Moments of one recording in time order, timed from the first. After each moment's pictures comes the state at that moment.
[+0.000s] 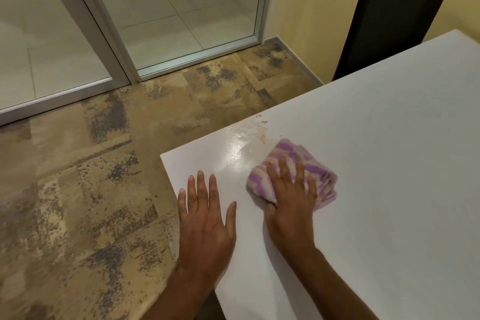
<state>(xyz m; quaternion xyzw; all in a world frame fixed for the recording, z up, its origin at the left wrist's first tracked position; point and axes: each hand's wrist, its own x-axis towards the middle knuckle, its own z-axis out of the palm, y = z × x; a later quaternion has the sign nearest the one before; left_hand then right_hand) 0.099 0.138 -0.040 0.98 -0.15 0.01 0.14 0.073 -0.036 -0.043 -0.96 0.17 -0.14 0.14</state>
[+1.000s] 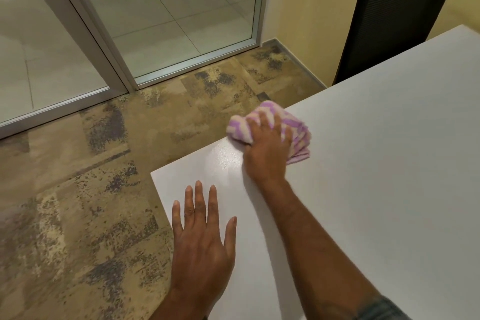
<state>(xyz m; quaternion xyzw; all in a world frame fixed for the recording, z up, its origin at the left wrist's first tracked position) 0.113 0.133 -0.038 0.98 -0.18 -0.02 0.11 0.228 -0.058 -0.037 -0.95 0.19 -0.15 0.20</state>
